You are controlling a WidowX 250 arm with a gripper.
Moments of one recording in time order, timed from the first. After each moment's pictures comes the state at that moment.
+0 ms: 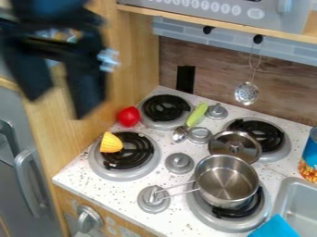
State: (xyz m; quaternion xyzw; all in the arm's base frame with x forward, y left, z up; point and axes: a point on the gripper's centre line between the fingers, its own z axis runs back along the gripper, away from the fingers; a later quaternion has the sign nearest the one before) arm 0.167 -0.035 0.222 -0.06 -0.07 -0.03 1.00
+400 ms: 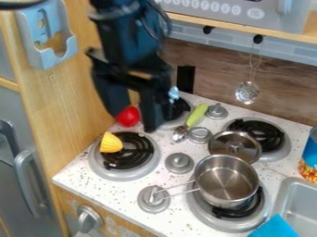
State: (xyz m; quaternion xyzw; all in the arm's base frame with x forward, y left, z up) arm 0.233 -0.032 0.174 -0.06 -0.09 -0.07 0.99
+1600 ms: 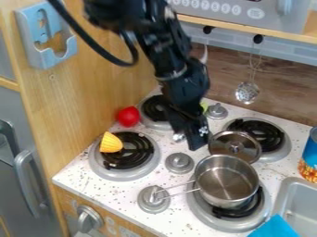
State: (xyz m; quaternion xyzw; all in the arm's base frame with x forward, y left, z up) arm 0.346 -0.035 0.089 -0.09 -0.16 -0.29 0.94
